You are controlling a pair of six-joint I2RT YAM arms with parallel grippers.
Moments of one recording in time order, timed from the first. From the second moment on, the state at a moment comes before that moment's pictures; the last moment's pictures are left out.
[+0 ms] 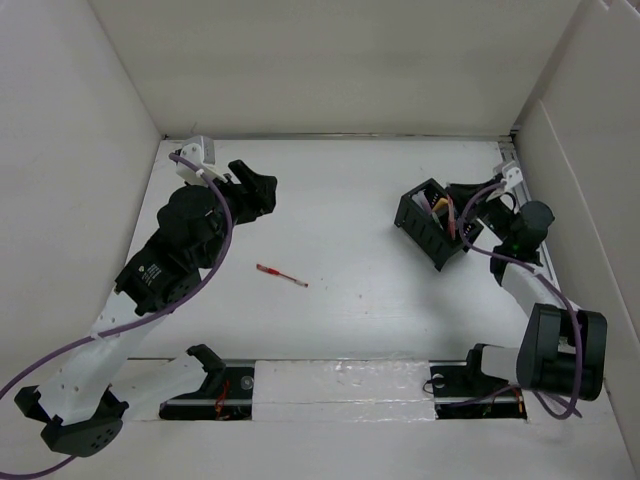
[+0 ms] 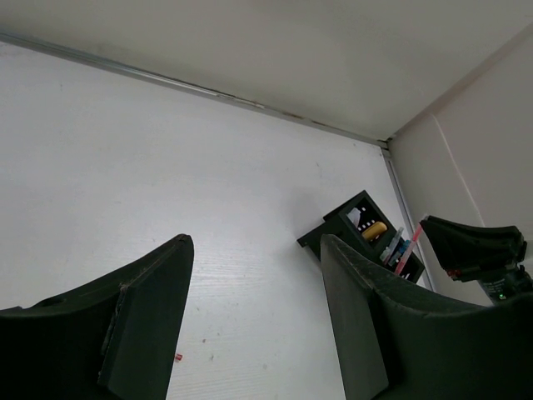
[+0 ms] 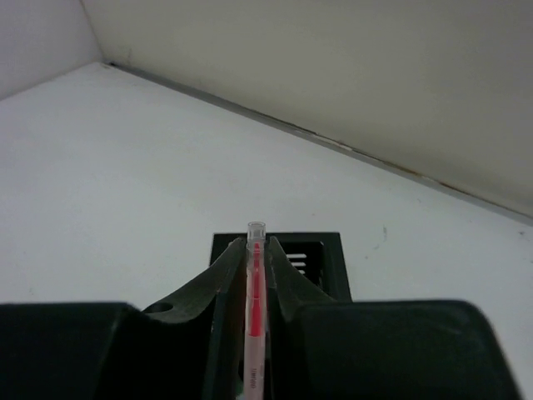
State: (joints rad) left arm -0.72 0.91 1.29 -0.52 -0.45 -0.59; right arm -0.18 1.27 0.60 0.84 -0.81 0.12
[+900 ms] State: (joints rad) left arm -0.72 0.83 1.36 -0.51 -0.47 -0.60; right arm 0.73 1.75 1.25 0.01 -0.38 -0.35
